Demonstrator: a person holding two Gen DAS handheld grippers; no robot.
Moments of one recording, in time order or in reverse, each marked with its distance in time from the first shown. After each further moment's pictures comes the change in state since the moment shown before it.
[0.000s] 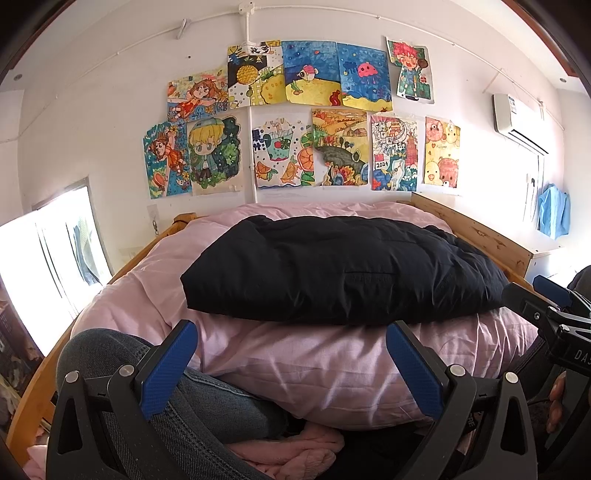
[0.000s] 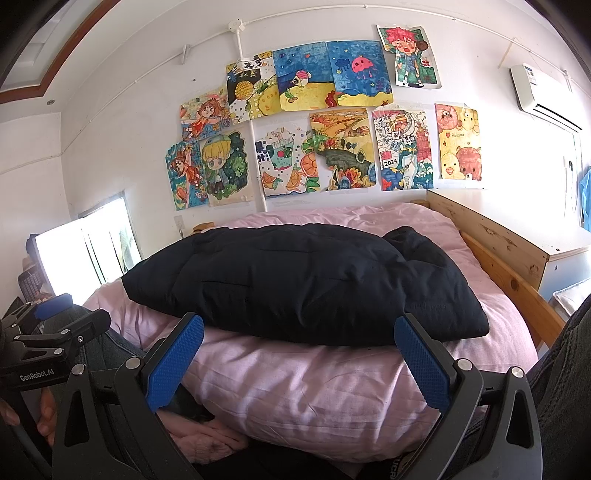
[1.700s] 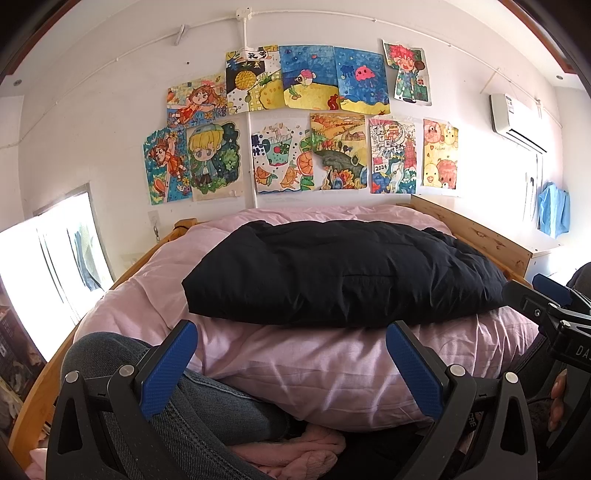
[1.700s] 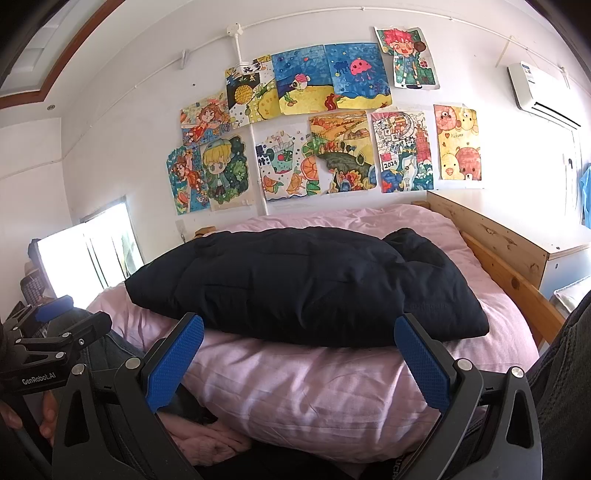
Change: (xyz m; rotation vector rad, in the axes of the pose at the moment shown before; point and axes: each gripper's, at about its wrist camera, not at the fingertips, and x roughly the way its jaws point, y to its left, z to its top) left arm 0.000 0.002 -0.001 0.012 -0.011 -0.001; right arm 0.000 0.003 -0.002 0.006 -0.007 -0.002
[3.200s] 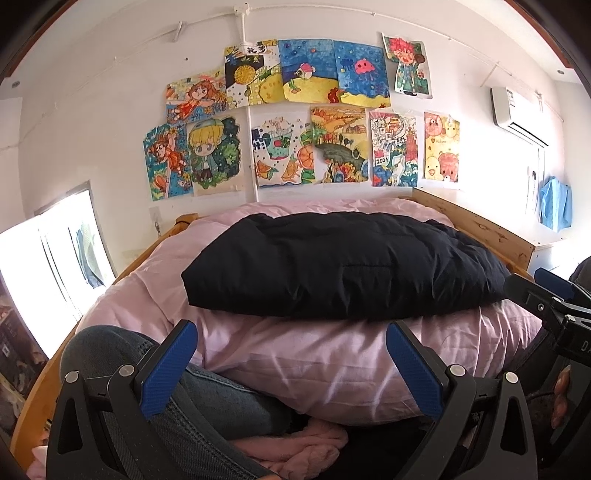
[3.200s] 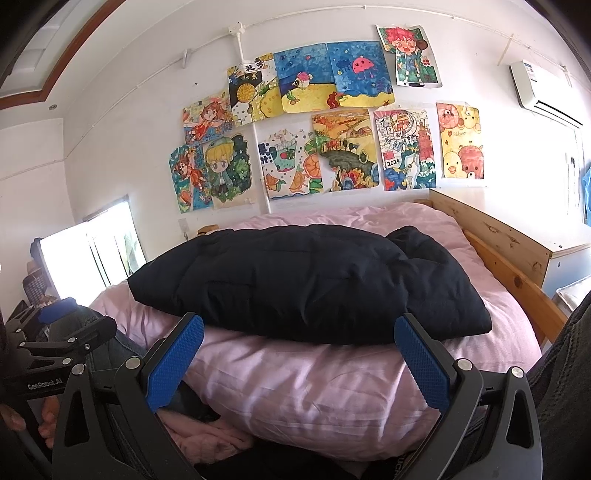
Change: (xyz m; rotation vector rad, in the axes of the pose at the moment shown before) left arm 0.019 0.025 0.006 0.022 0.022 -0.008; right arm 0.005 0.017 -0.003 0.012 0.010 -0.001
